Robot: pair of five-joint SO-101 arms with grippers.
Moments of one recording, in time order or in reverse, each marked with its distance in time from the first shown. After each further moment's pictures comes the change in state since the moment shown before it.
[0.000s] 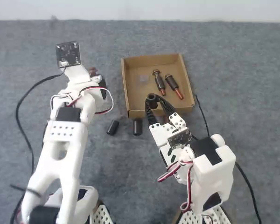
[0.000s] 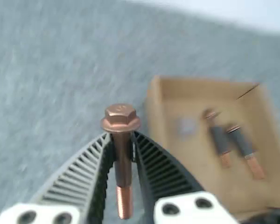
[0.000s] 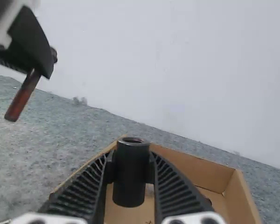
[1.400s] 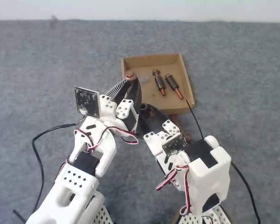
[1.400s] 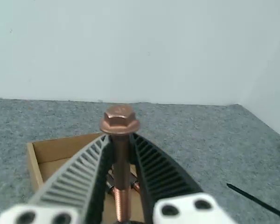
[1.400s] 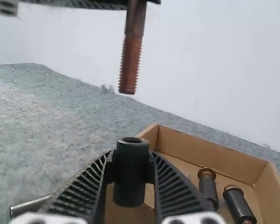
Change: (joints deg) left arm 20.7 -30.9 31.2 -31.5 2.3; right arm -5.5 0.0 3.9 0.0 0.0
